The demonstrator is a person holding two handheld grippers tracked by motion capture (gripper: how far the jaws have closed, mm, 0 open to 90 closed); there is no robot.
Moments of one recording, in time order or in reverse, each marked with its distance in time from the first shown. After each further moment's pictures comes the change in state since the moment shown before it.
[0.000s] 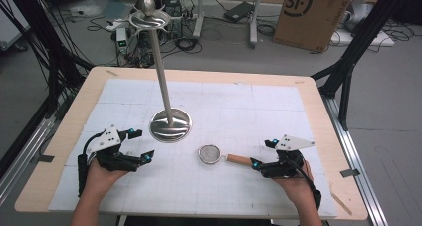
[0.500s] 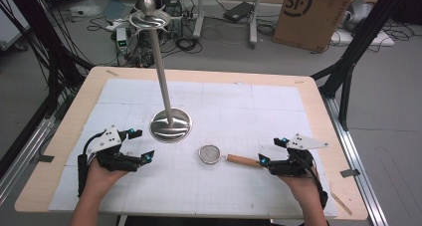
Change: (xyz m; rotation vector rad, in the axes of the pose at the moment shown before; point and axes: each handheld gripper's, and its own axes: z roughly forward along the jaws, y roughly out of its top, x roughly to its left) left arm 0.000 -0.001 0.001 0.009 0.006 0.009; right arm -0.012 -0.005 -0.020 -0.059 -0.051 0.083
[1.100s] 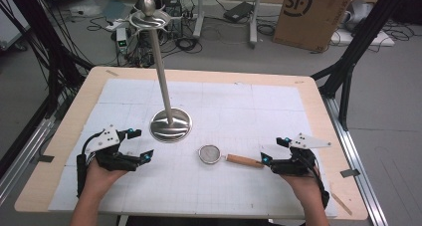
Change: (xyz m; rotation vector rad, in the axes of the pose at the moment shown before) left arm 0.003 -0.001 -0.001 -0.011 0.002 -0.017; right arm -0.006 -0.002 -0.004 -0.008 -0.016 0.025
